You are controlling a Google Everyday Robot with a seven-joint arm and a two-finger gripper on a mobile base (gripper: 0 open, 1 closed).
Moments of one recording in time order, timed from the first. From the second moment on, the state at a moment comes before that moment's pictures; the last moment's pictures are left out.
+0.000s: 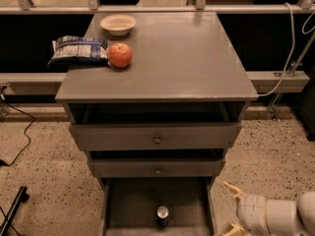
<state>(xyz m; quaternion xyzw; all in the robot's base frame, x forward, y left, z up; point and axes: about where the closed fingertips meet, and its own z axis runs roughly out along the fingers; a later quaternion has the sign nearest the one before) 0.367 -0.177 0.576 -0.50 0.74 0.24 0.39</state>
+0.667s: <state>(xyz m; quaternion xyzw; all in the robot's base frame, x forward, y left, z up) 0.383 -0.165 0.548 -0.48 0.75 0.24 0.39</state>
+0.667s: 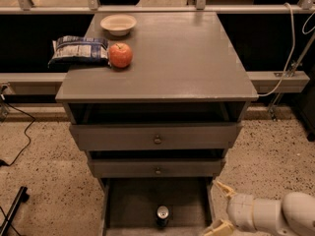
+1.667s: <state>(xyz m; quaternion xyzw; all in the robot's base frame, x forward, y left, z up) 0.435 -0.077 0.395 -0.48 0.72 0.22 0.45</state>
